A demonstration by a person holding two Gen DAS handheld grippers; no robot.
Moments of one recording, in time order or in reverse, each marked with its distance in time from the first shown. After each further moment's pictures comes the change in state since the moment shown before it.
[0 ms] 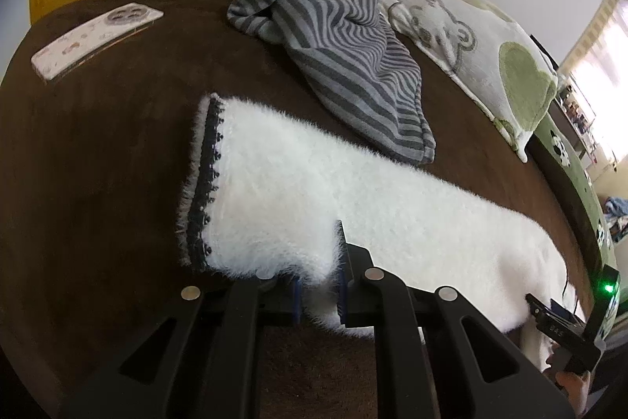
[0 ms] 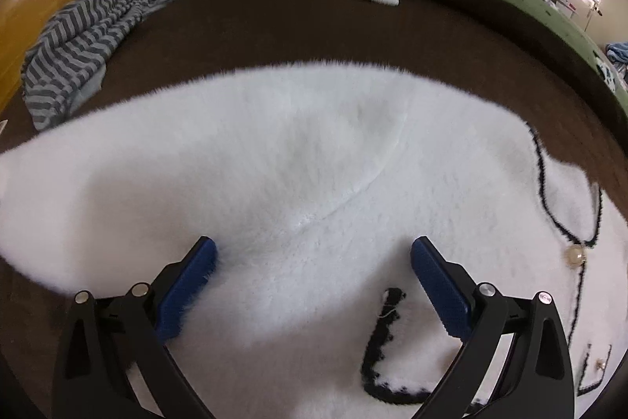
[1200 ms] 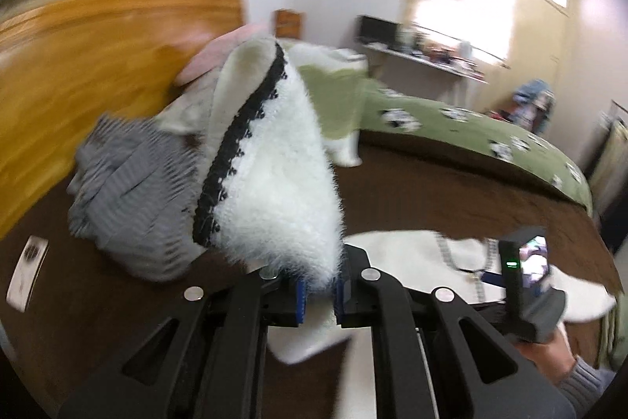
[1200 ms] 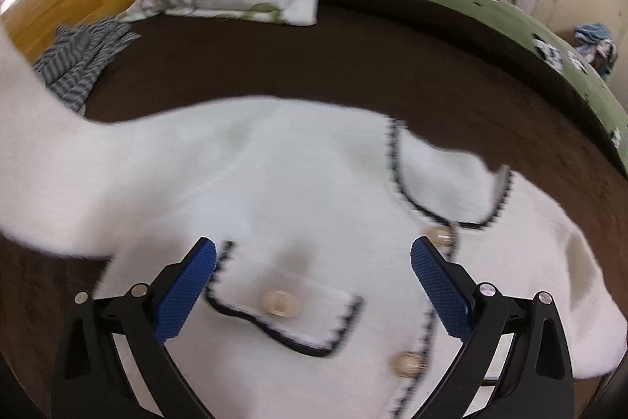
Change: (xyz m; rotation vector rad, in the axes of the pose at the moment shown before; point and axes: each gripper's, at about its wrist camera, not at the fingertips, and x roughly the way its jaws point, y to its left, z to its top) left arm -0.151 -0.253 -0.004 0.588 -0.206 -0.295; right arm -0.089 -0.104 -0.013 0.084 -0.023 -0.091
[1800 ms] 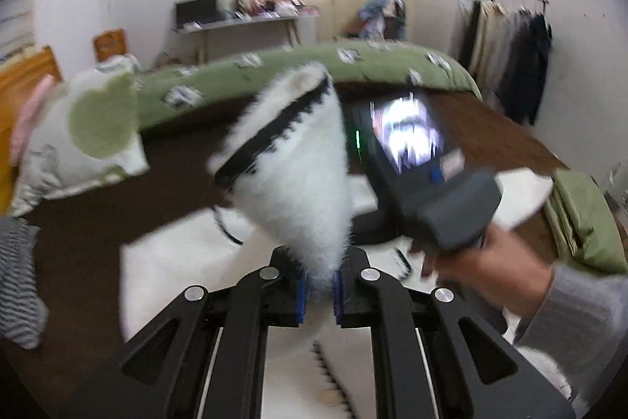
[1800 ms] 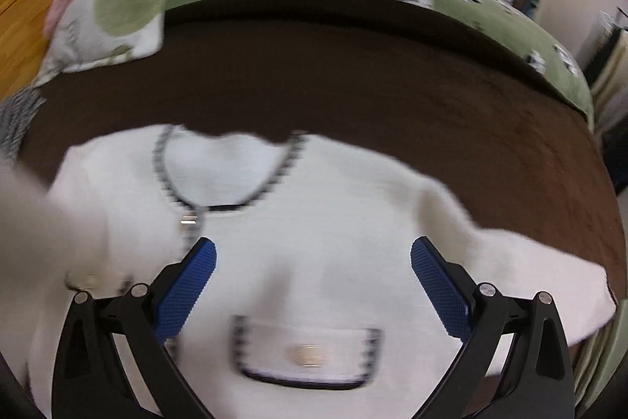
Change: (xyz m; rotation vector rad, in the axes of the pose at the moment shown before) left arm 0.045 -0.255 -0.066 0.401 0.147 -0.377; right arm -0.021 -0.197 -0.043 0.238 0.022 -0.173
